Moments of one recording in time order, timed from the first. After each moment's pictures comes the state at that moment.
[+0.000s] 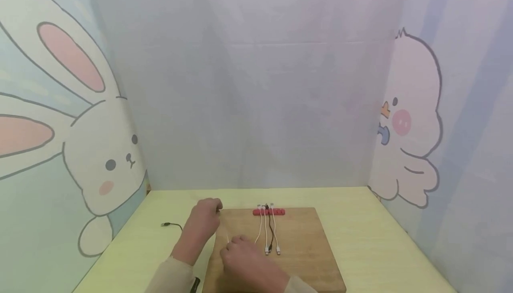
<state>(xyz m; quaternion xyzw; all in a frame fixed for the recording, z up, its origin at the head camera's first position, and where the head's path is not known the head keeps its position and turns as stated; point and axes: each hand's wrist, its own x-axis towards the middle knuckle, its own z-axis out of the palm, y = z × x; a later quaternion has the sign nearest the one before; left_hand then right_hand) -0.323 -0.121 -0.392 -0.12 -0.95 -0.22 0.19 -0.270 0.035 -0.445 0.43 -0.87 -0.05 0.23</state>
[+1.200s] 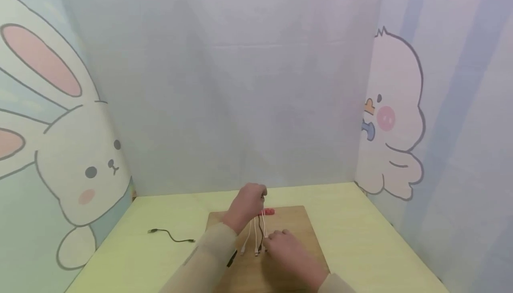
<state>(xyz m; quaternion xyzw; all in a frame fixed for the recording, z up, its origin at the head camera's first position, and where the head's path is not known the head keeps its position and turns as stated) -0.382 0.012 -0.381 -0.27 -0.93 -0.20 0.13 -0.294 0.150 -0.460 0.30 -0.94 -0.06 0.14</state>
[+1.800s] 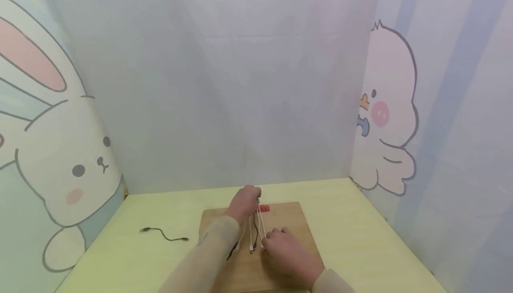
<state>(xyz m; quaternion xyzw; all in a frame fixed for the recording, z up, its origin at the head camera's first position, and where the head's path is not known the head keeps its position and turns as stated) -0.429 0.025 -0.437 -0.26 -0.95 -0.16 0.10 -0.298 0.162 -0.469 0.27 -0.96 -0.03 0.08</state>
